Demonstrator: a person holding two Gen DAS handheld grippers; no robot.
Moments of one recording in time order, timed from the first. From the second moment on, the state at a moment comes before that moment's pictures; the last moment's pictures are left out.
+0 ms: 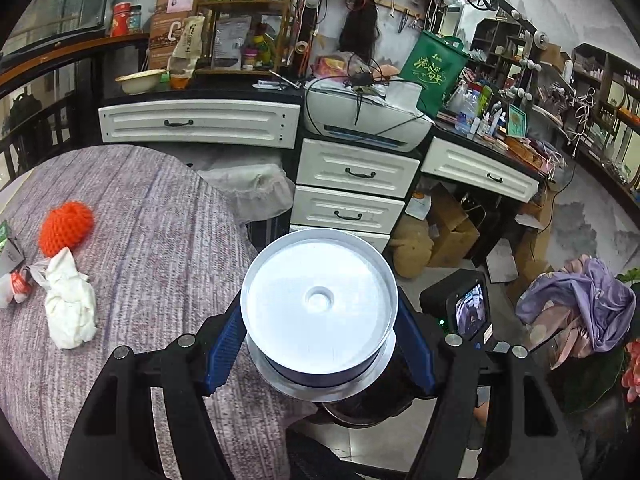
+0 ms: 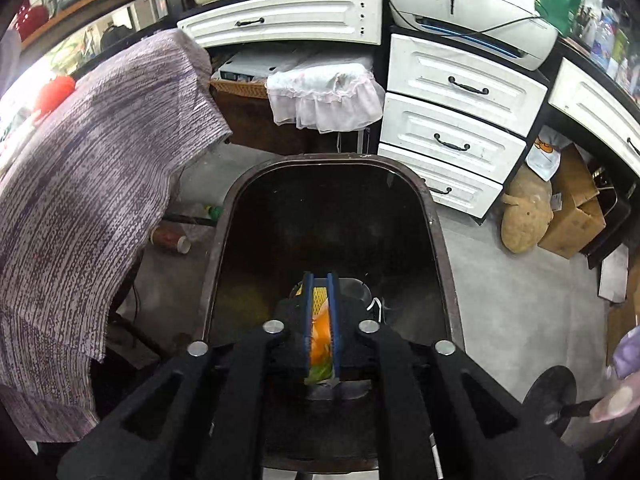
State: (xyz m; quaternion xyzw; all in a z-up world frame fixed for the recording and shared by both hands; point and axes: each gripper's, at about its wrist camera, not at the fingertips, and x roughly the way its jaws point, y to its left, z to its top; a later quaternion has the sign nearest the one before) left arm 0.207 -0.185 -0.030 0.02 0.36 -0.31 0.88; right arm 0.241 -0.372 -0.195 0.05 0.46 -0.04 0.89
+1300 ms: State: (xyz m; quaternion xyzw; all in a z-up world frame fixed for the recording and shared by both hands) left arm 0.222 -0.302 -0.124 0.14 0.44 -0.33 0.83; right arm 0.138 -0.460 -0.071 0.14 0.23 -0.19 0.94
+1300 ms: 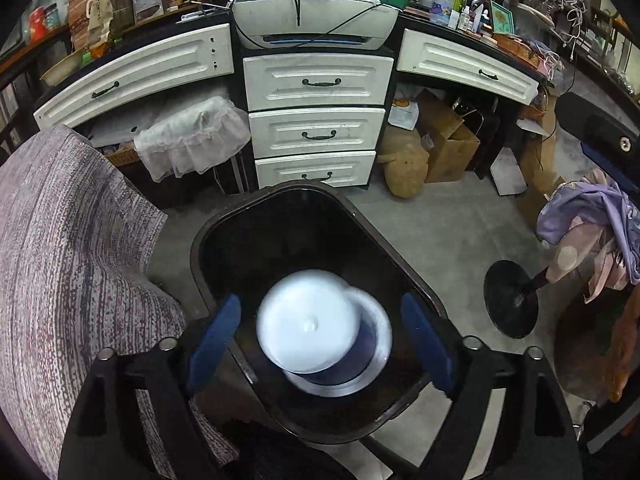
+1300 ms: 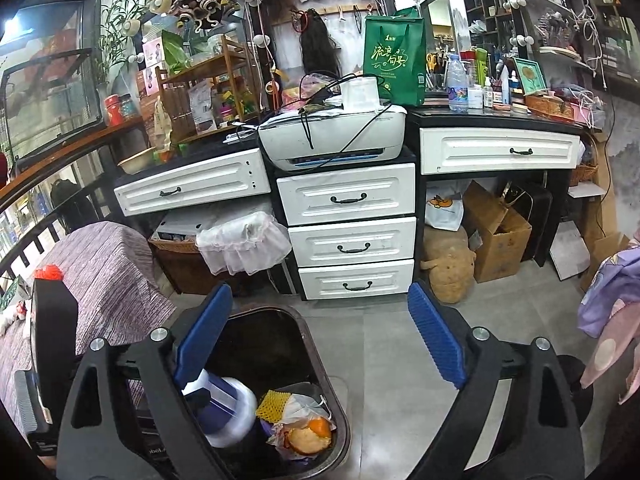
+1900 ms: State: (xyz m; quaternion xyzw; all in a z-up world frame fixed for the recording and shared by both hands) left arm 0.212 -0.281 -0.080 0.09 0.40 -0.33 0.85; right arm 0.133 -0.449 -0.055 0.13 0.19 -0.18 0.96
